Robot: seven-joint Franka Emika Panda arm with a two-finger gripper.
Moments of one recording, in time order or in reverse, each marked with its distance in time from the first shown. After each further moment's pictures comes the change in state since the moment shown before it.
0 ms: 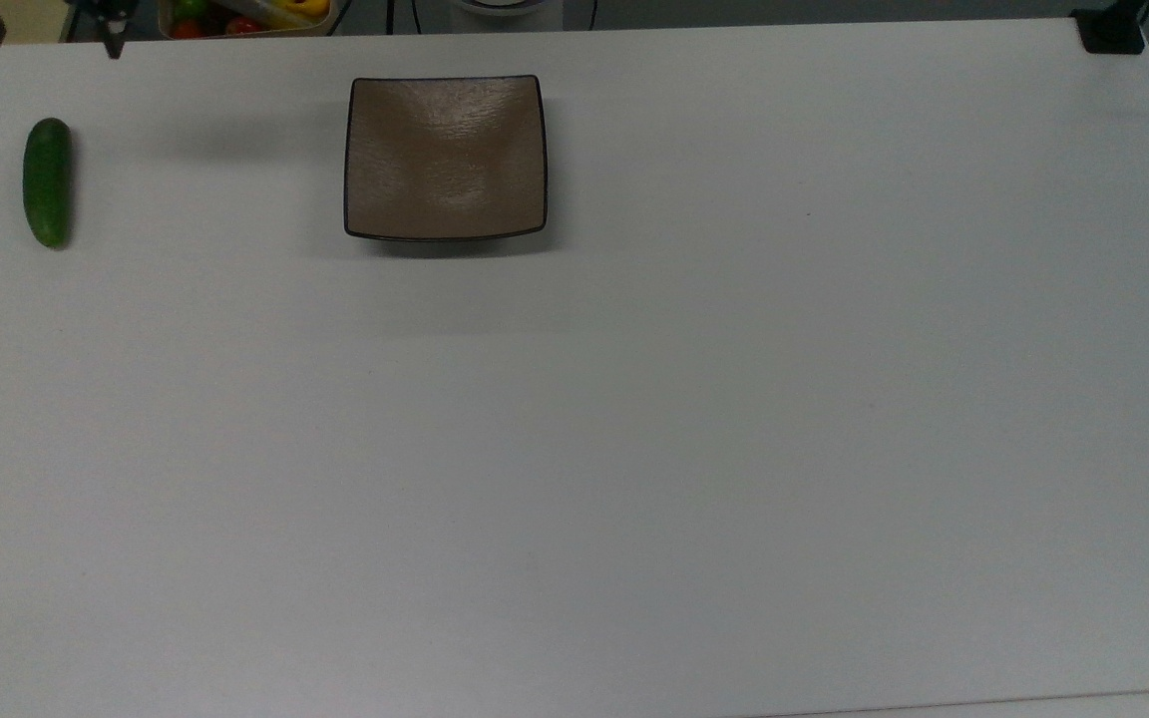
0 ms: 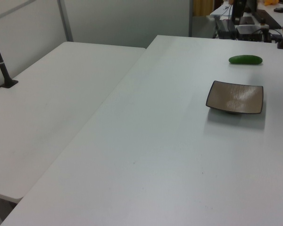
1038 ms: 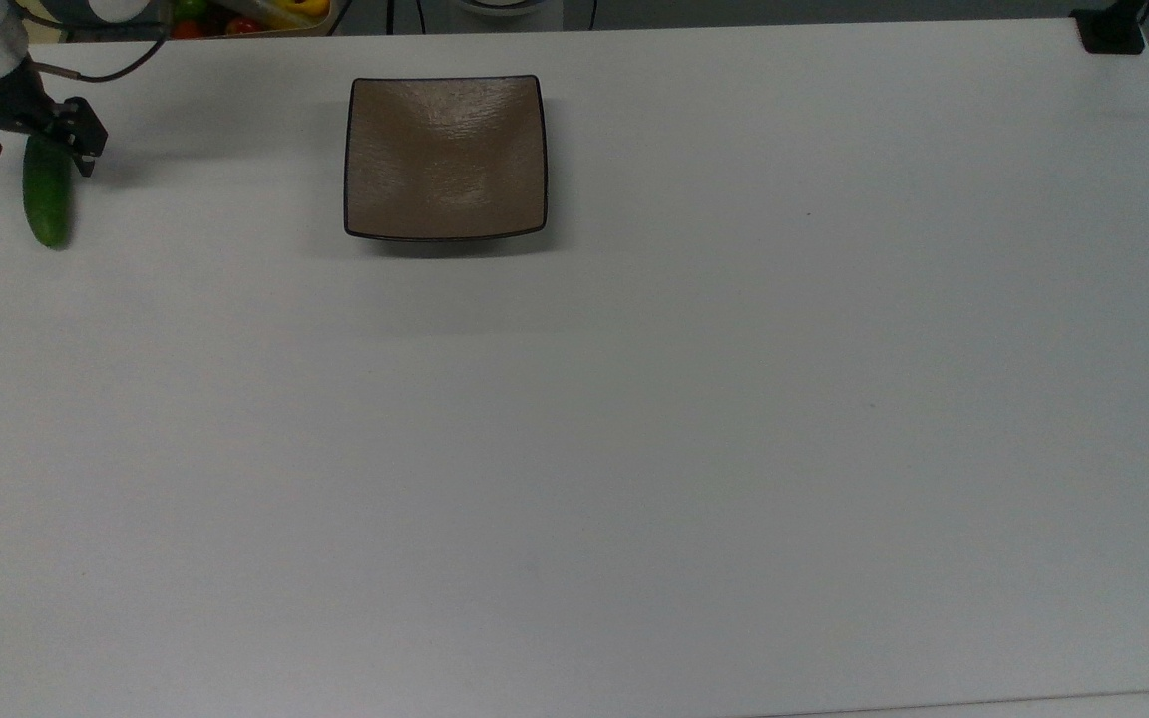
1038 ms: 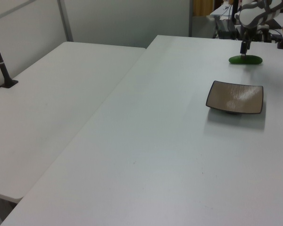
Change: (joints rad) arm -0.153 0.288 -0.028 -0.135 0.000 0.374 -0.094
